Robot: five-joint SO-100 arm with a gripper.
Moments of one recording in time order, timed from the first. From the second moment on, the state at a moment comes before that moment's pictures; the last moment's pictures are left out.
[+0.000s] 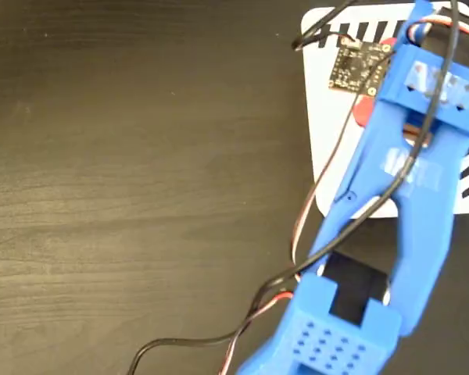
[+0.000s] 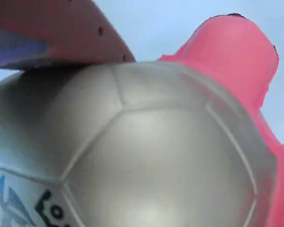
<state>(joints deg) 33.5 59.1 52.6 90.6 -10.0</state>
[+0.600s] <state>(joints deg) 33.2 57.7 52.5 88.5 -9.1</state>
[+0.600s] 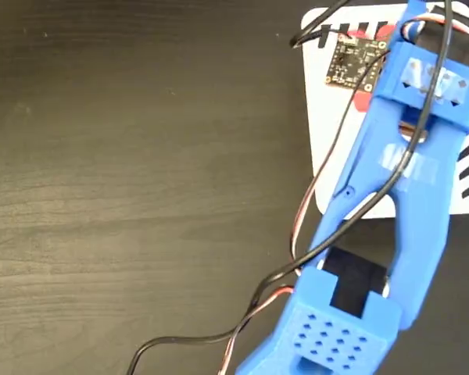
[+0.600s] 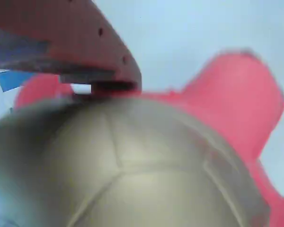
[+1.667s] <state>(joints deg) 31.9 61.9 58.9 83.4 -5.9</state>
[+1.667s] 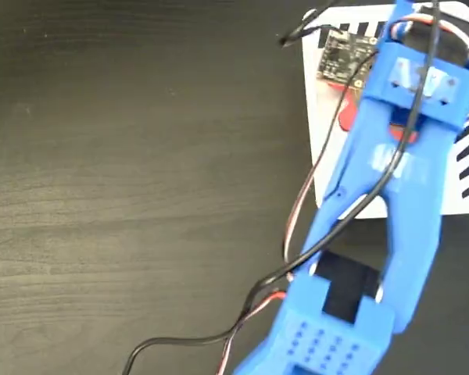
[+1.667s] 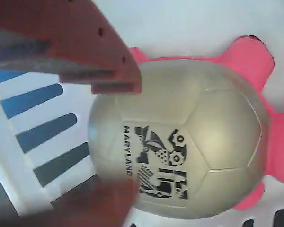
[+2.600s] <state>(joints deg) -0.9 129.3 113.4 67.5 3.2</state>
